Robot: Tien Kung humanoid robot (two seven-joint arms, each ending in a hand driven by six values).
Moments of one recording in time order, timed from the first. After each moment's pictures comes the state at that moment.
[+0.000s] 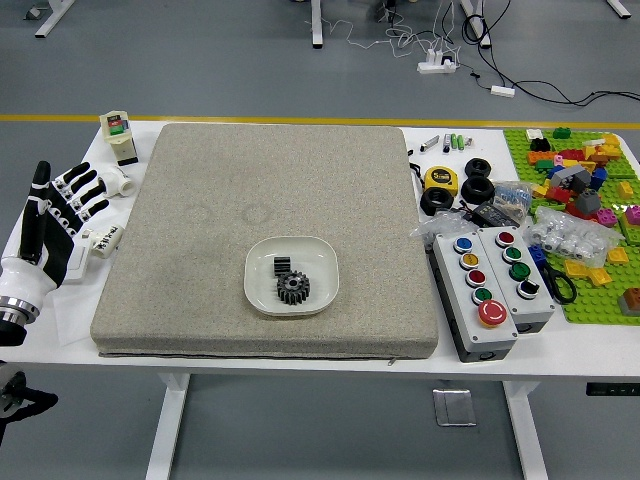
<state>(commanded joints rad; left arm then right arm) -0.11 0.20 -1.58 -1.36 1.00 -0.05 -0.11 -0.11 -0.20 0.61 0.30 -0.27 -0.21 -0.02</state>
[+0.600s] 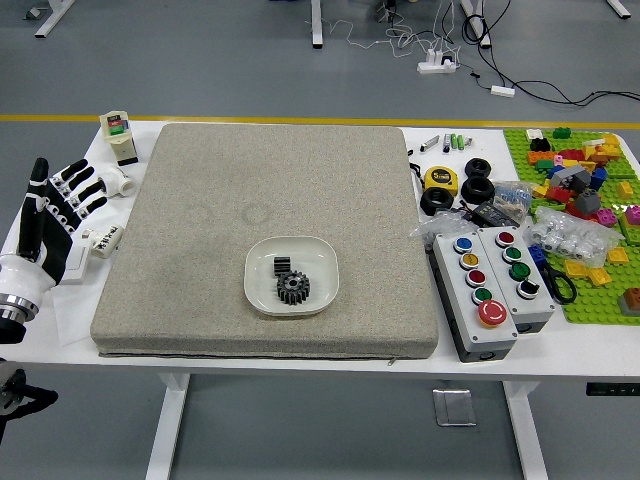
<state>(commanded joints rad) -0.11 0.20 -1.58 -1.36 1.00 -0.04 -0.11 -0.11 -0.20 0.60 0.30 -0.27 -0.21 -0.02</state>
